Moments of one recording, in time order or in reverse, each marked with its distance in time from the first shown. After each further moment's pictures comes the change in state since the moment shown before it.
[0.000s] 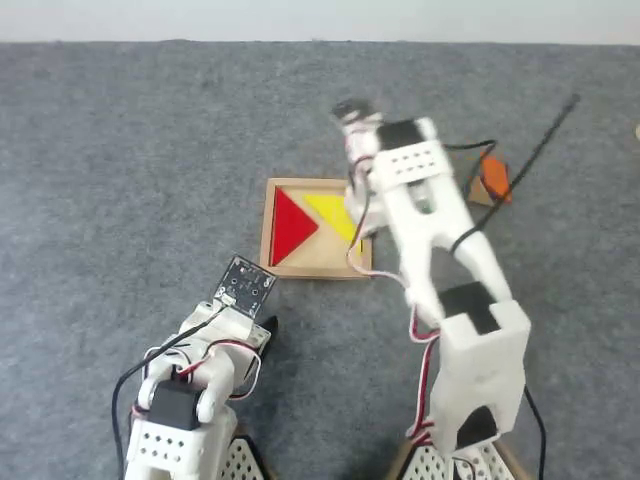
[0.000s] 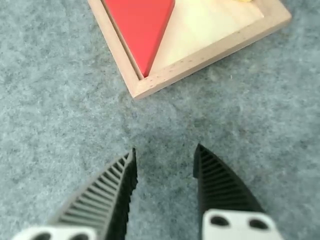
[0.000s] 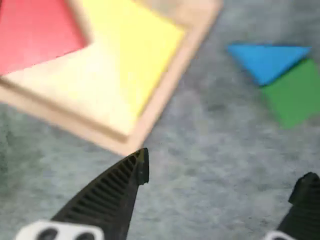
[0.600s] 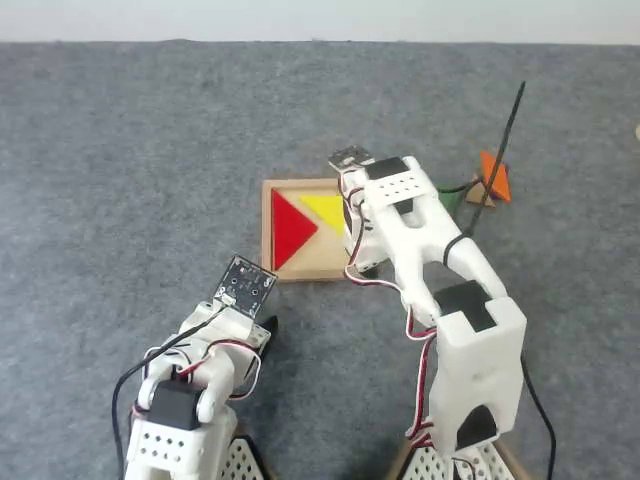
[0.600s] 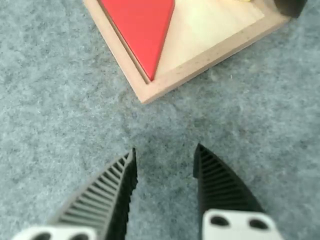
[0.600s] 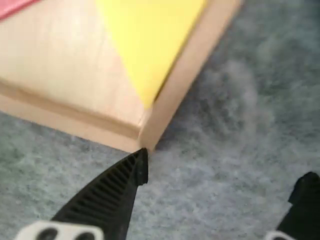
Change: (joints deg) left arm 0.0 0.0 0.0 0.0 0.0; right arm 0.8 1.8 13.6 -9.6 -2.1
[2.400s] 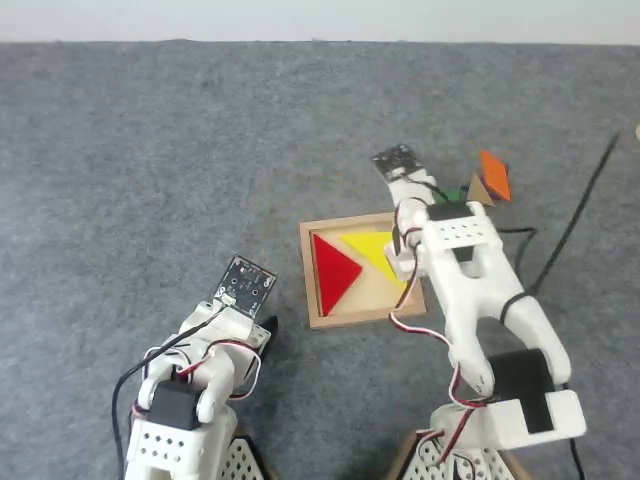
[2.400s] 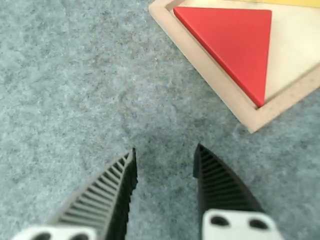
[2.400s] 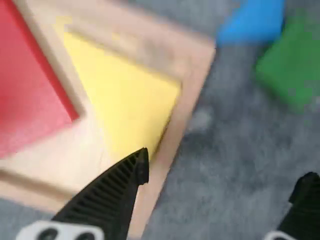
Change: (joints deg) left arm 0.0 0.0 0.0 0.0 0.0; right arm 8.1 -27.6 33.1 -25.8 11.0
